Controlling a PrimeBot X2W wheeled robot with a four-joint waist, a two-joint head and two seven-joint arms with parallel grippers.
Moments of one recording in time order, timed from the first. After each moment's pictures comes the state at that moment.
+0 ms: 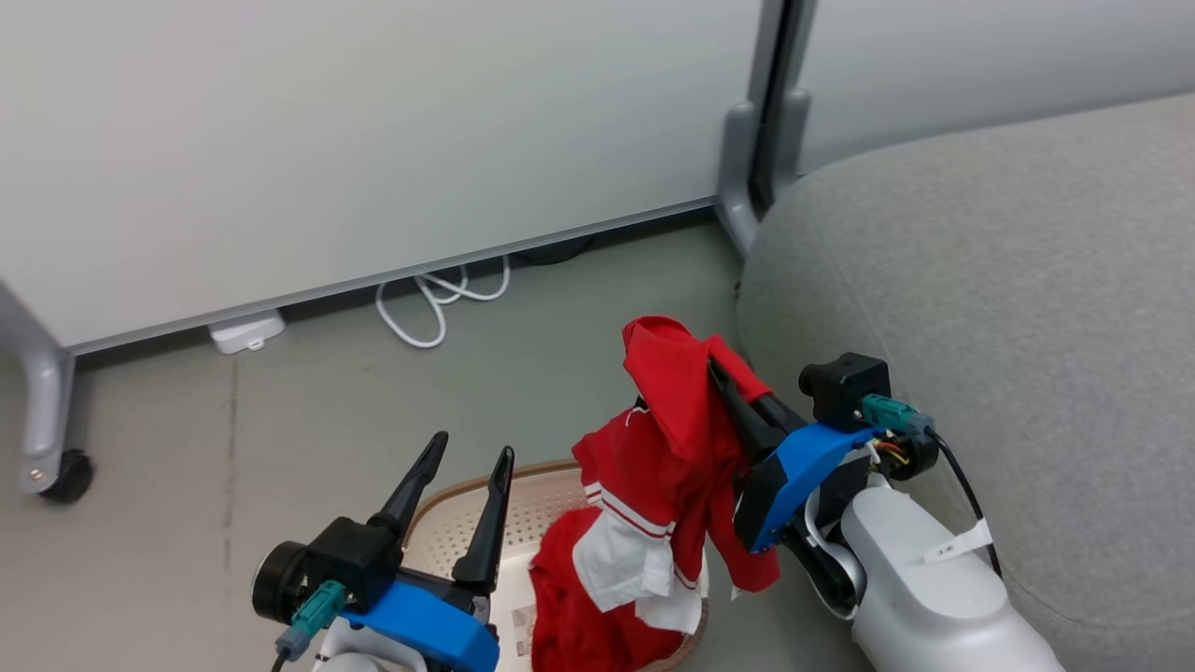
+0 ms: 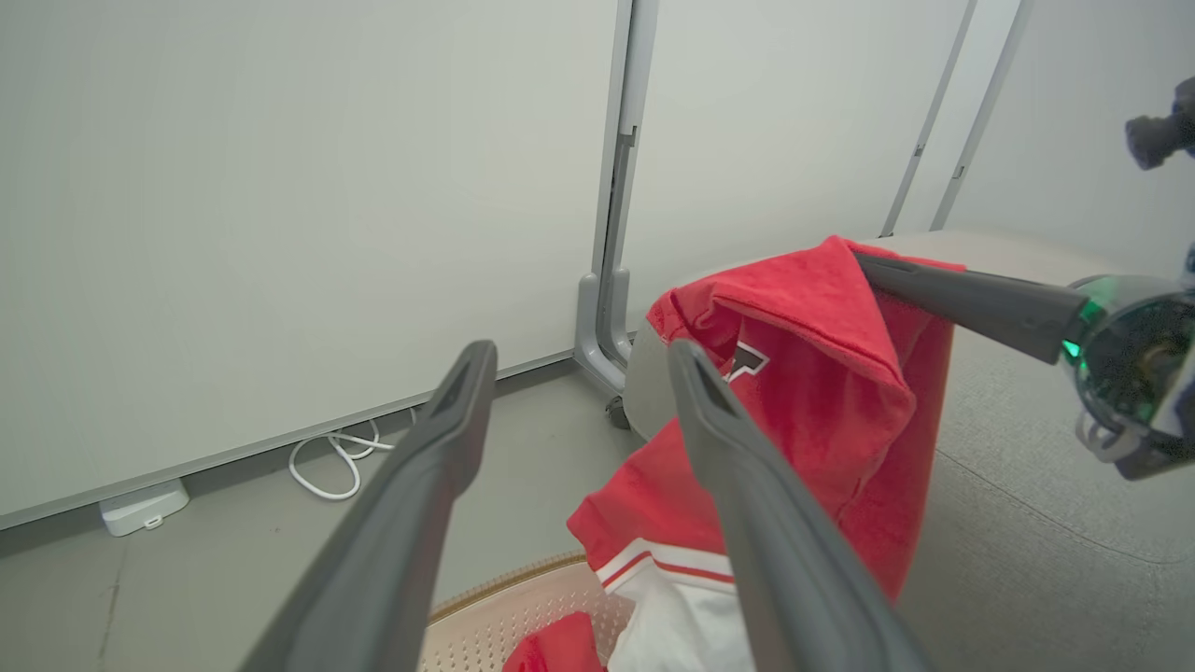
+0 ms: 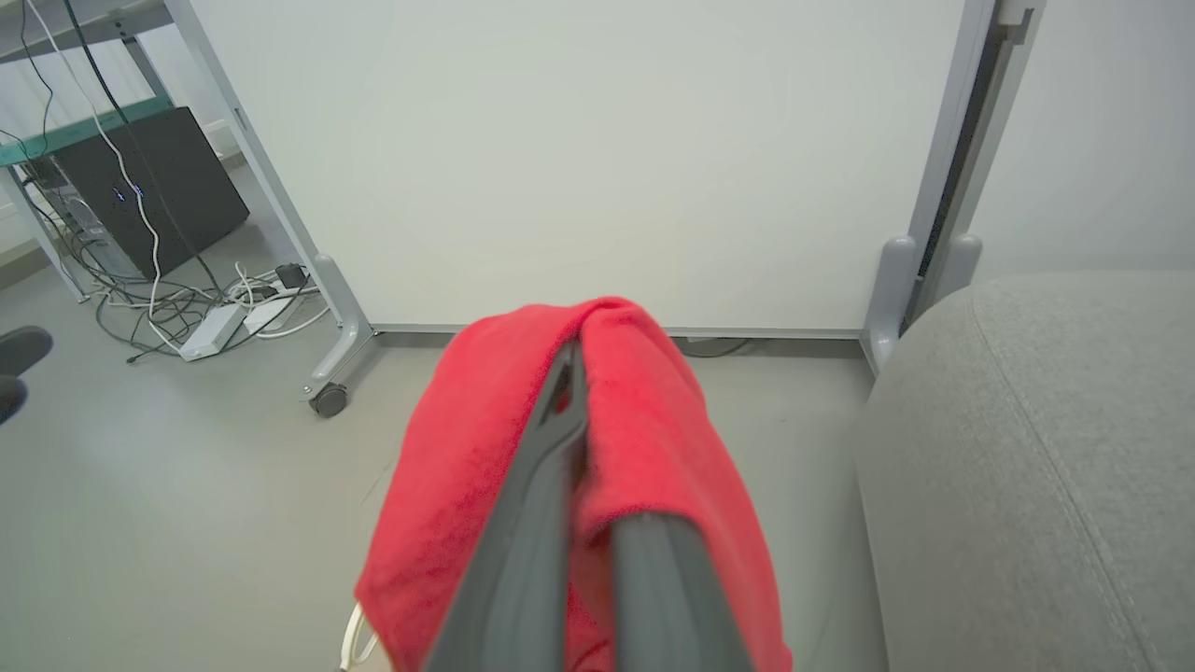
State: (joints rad) left arm -0.14 0.16 -0.40 0.30 -0.35 -0.13 -0.26; right arm -0.61 -0.05 0.49 0.83 0.42 0.13 -0.24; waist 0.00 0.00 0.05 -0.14
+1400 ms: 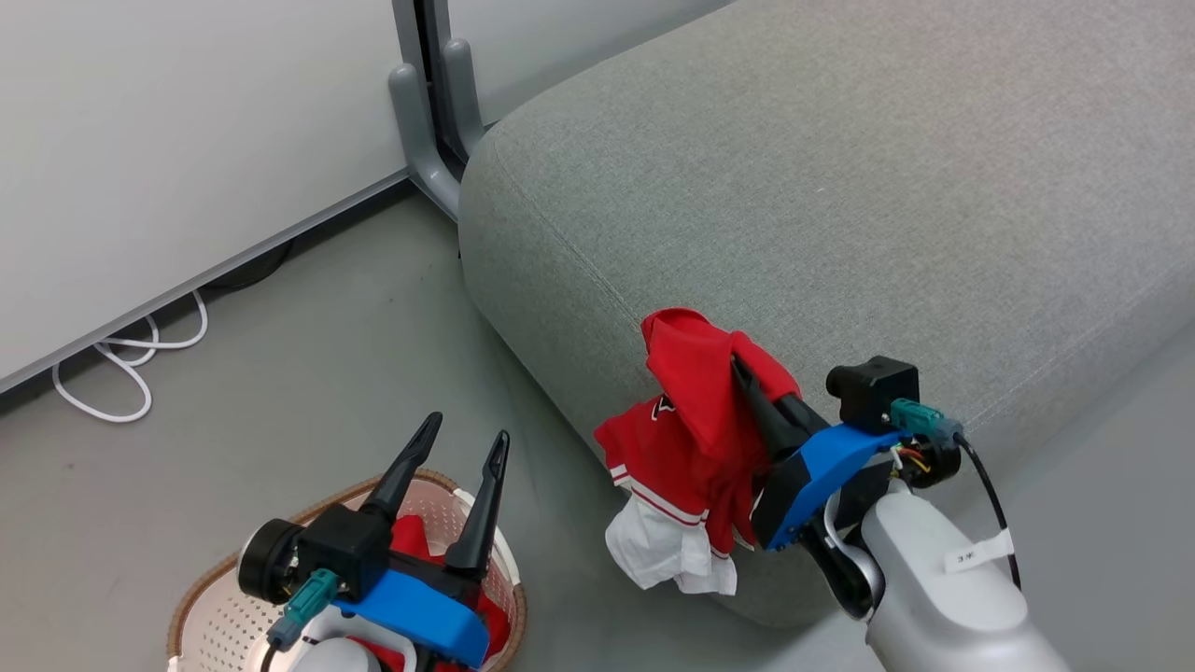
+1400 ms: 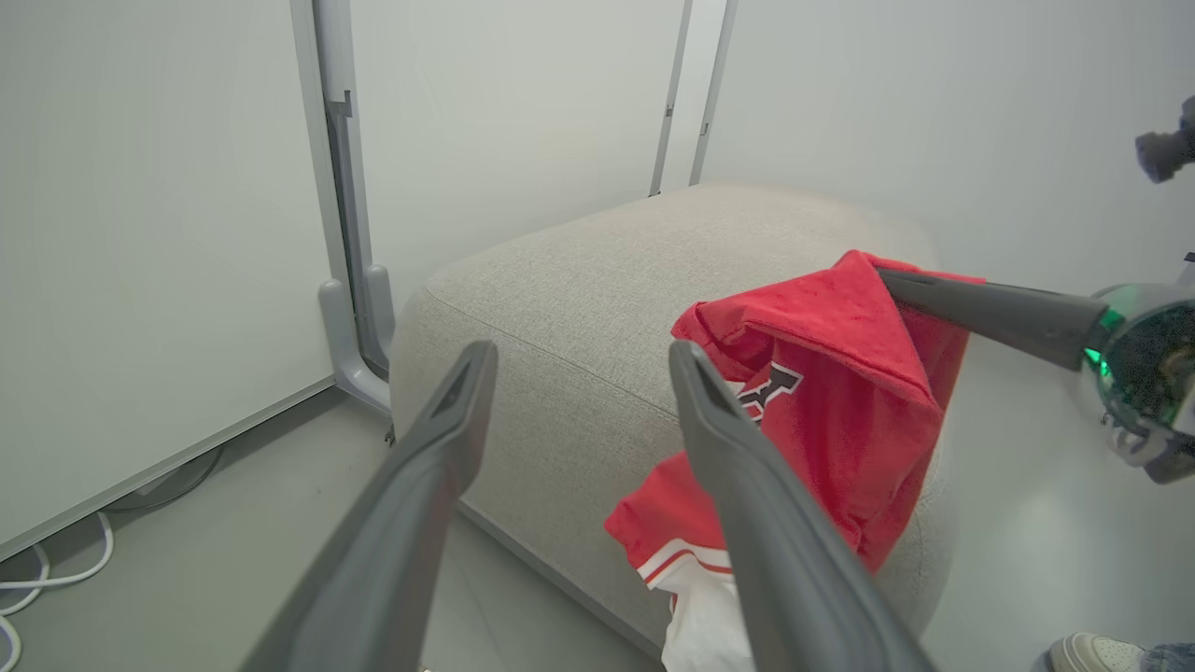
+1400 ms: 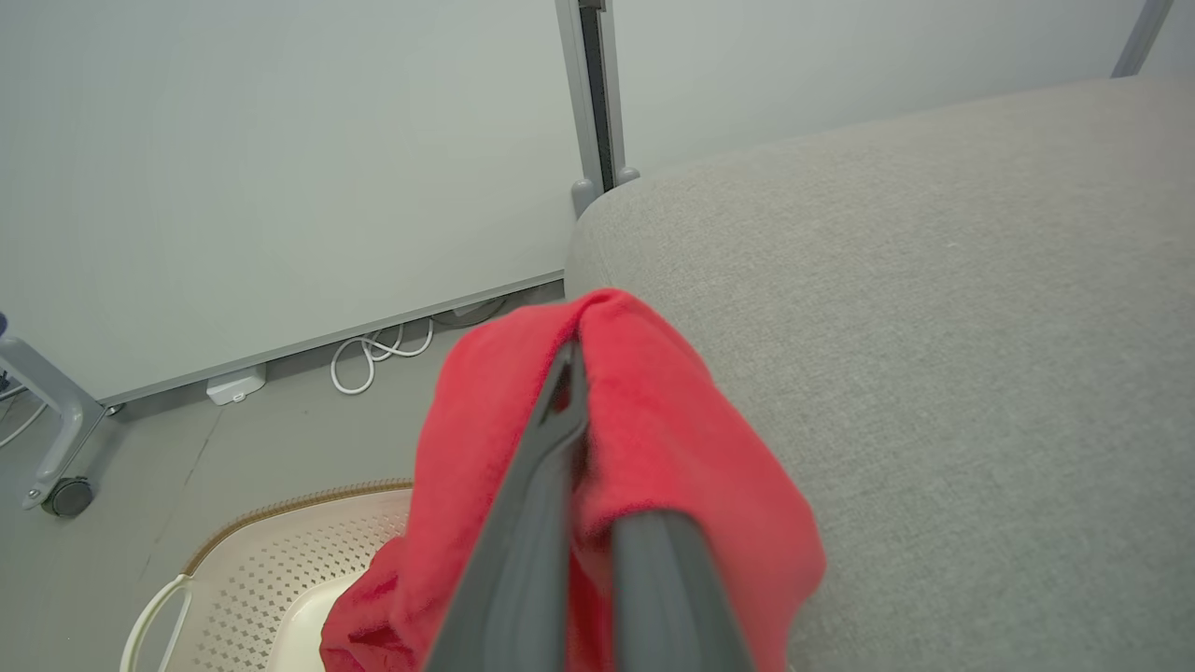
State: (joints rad) left arm -0.16 0.20 -0.41 0.27 -0.33 -0.13 -0.26; right arm -0.55 -0.05 0.40 0.75 0.39 0.13 -0.21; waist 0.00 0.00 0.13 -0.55
